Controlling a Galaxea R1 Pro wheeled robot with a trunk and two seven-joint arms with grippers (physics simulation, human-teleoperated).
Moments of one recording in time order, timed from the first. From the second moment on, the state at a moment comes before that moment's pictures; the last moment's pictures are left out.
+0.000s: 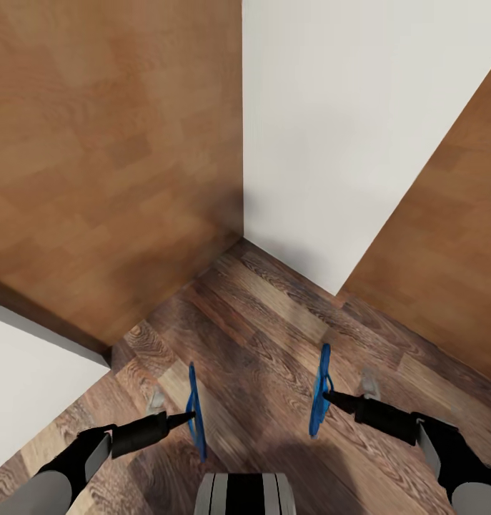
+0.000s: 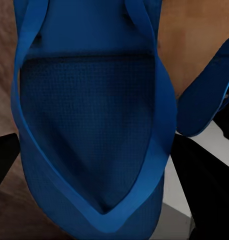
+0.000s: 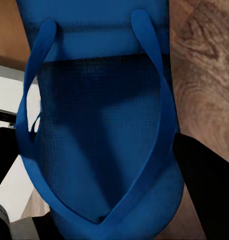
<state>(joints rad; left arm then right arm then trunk) -0.62 0.16 0.11 -0.30 0.21 0.37 -1.20 -0.54 -0.22 -0.38 -0.62 -0.01 0.32 1.33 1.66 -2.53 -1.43</state>
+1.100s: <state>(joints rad) -0.62 0.15 0.10 -0.07 0.22 0.05 -0.96 -0.54 -0.28 -0.38 -0.16 -0.02 0.00 1.32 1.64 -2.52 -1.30</state>
